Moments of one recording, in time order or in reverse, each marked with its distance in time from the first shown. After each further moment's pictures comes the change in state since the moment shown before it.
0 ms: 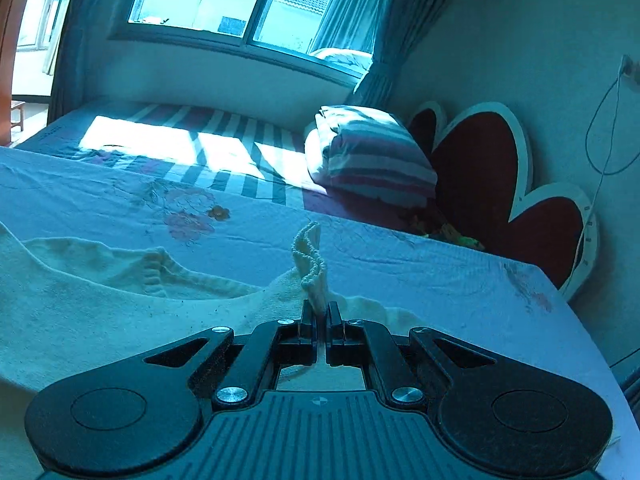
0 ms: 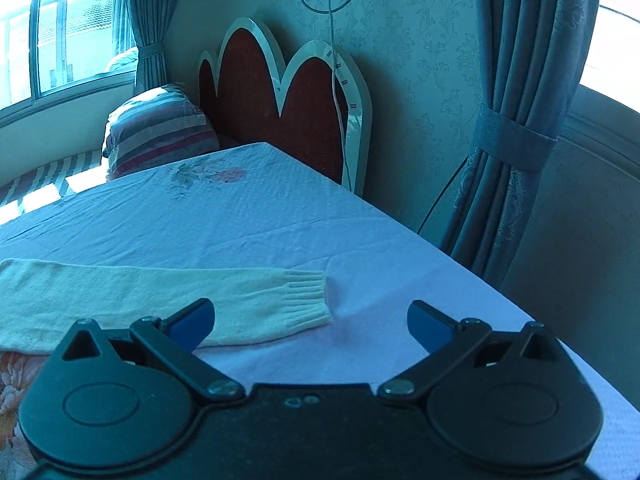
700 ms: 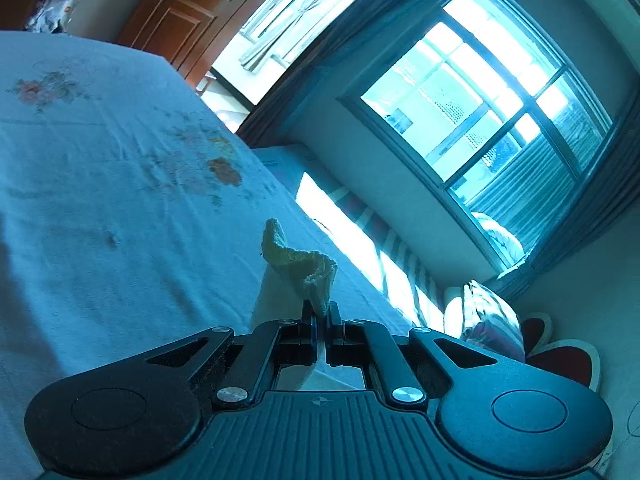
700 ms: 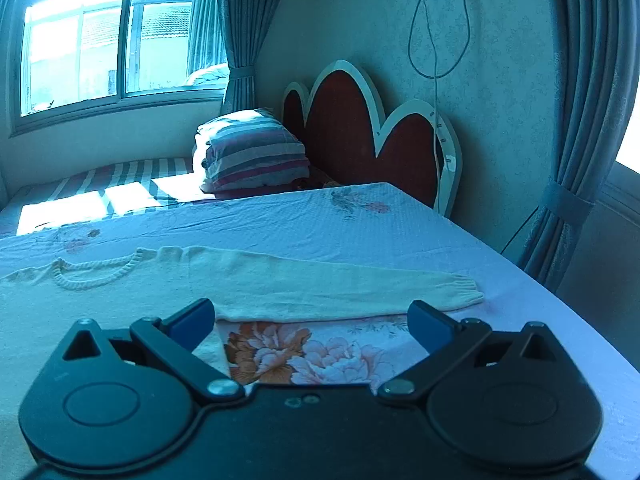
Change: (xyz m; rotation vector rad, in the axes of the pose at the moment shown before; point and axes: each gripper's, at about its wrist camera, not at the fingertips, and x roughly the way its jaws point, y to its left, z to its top) left arm -0.184 0.430 0.017 -0.559 -0.292 0.207; right arm -0.162 0.188 -0.031 -0.096 -0.086 0.111
